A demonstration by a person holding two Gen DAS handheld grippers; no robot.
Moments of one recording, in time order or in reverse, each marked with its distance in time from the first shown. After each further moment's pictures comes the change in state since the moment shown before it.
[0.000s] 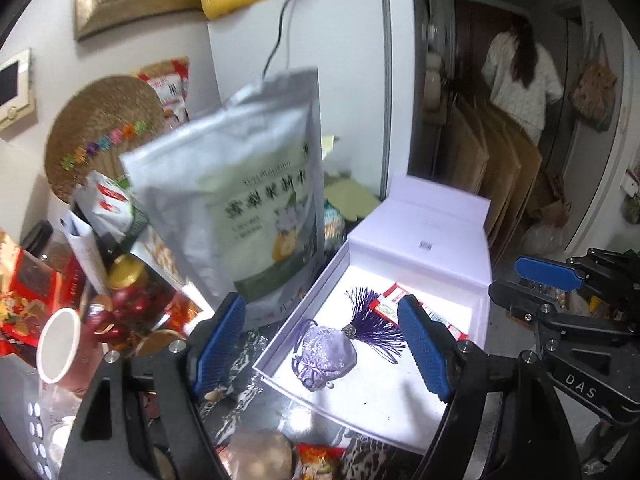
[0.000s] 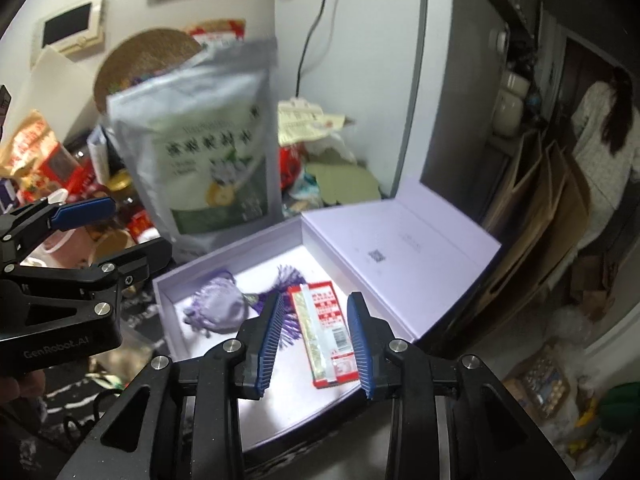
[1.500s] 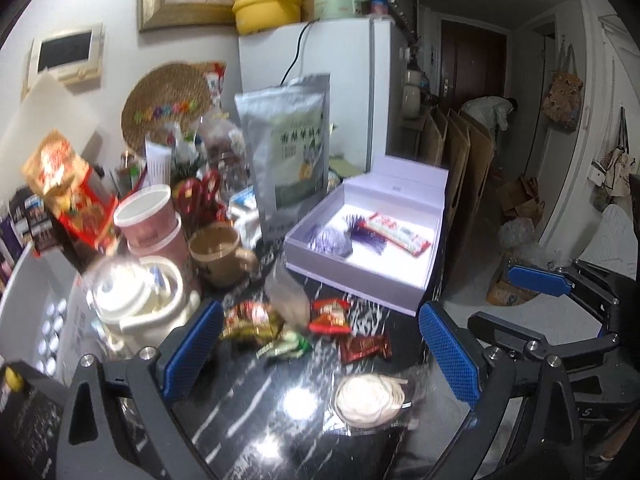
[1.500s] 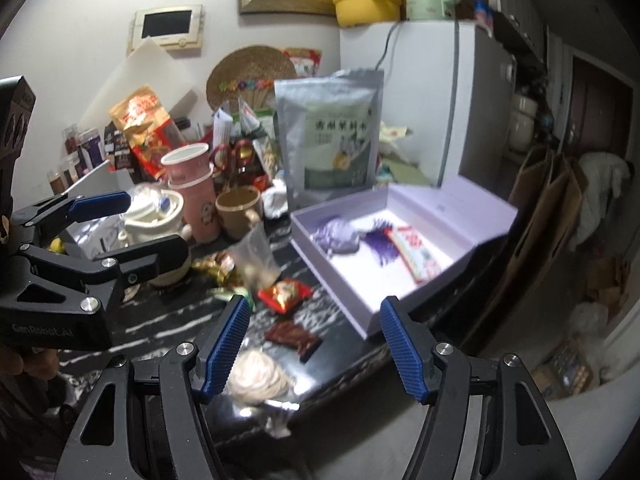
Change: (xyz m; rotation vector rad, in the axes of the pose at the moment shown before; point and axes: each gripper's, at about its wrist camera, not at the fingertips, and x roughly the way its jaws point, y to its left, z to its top) left arm -0.140 0.035 -0.157 -0.032 -0.043 -0.056; right arm -0.125 0.121 -0.144 -0.009 -0.109 0.095
